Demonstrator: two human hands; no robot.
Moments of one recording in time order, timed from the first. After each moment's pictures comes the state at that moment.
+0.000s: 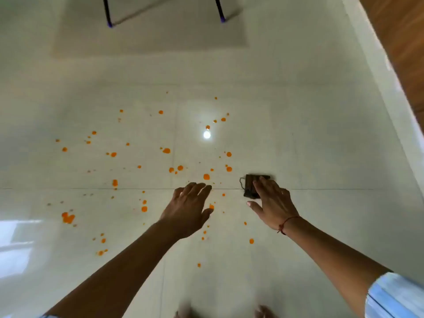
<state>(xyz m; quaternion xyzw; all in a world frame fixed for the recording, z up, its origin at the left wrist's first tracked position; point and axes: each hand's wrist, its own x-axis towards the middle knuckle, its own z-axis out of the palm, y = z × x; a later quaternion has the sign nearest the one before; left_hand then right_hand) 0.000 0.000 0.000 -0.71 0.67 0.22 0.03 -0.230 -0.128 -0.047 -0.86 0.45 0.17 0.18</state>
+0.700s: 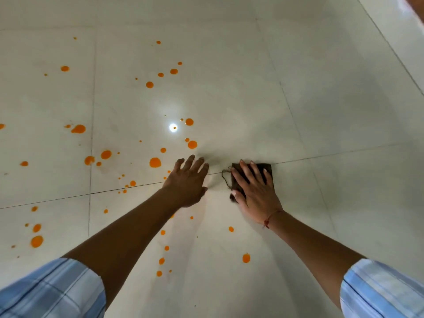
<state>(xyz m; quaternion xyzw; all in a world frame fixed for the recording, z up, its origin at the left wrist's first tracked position) -0.051 -0.135 -0.345 -0.61 0.76 0.13 0.16 -0.284 -0.160 -0.376 -0.86 0.48 0.09 0.13</state>
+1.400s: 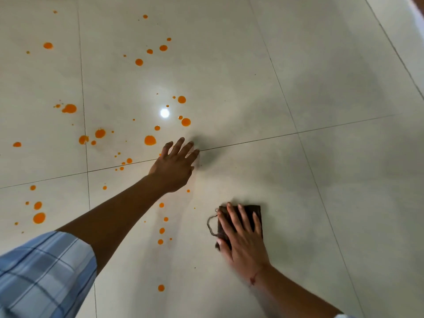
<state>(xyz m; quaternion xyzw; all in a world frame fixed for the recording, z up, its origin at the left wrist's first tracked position) -0.036 -0.101 -0.351 -0.59 0.79 0.08 0.14 -0.300 0.032 -0.378 -0.85 0.50 0.08 0.14</state>
